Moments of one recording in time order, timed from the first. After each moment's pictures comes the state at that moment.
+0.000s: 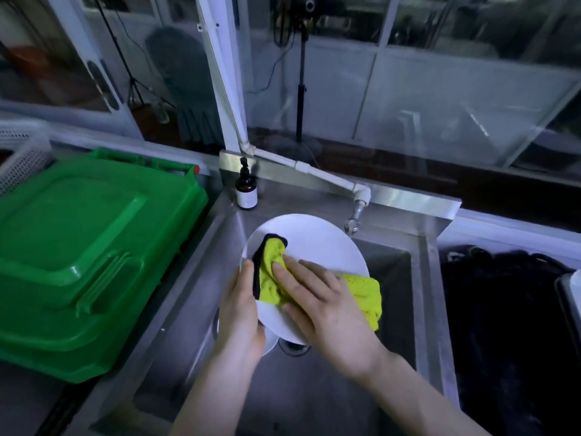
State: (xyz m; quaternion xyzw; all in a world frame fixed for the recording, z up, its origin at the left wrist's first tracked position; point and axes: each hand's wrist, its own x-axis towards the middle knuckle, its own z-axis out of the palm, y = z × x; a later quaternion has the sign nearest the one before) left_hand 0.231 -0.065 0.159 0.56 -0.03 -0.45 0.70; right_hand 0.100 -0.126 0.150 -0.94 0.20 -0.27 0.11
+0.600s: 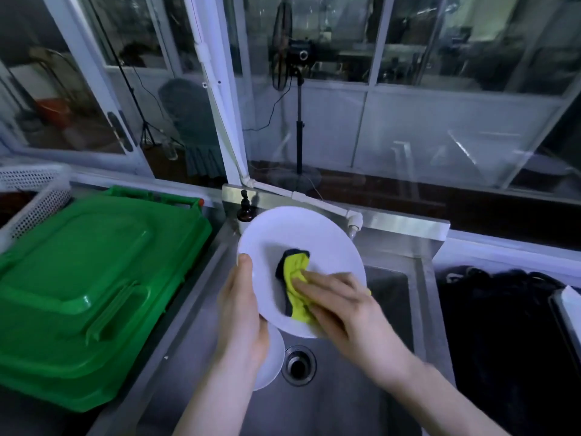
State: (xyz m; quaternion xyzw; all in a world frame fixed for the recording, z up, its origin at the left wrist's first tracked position) left_hand 0.218 -0.072 0.211 0.52 -0.10 -0.41 0.74; right_hand 0.062 -0.141 0.195 -0.90 0.20 -0.34 0.17
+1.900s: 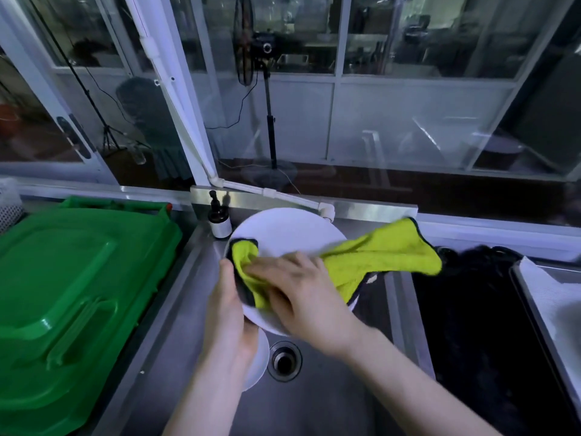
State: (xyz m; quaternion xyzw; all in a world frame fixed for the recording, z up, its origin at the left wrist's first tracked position) left_hand 0.203 -0.088 0.198 0.49 -0.08 -0.49 0.72; right_hand 0.088 -0.142 0.219 -0.92 0.25 -0.25 0.15
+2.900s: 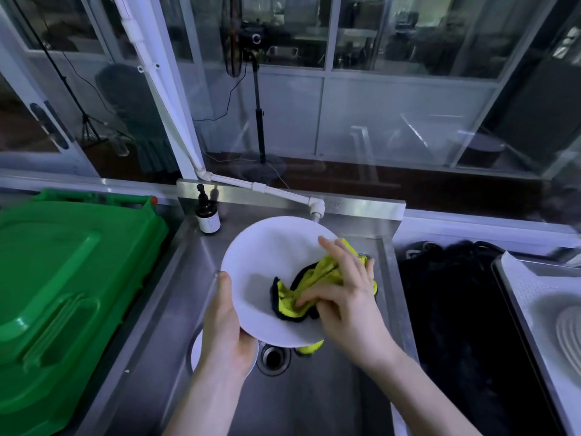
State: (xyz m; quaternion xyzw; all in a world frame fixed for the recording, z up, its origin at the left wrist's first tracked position) left_hand 0.199 -0.086 0.170 0.47 -0.03 -0.53 0.71; right_hand 0.032 -0.143 0.189 -0.84 0.39 -0.33 0.22
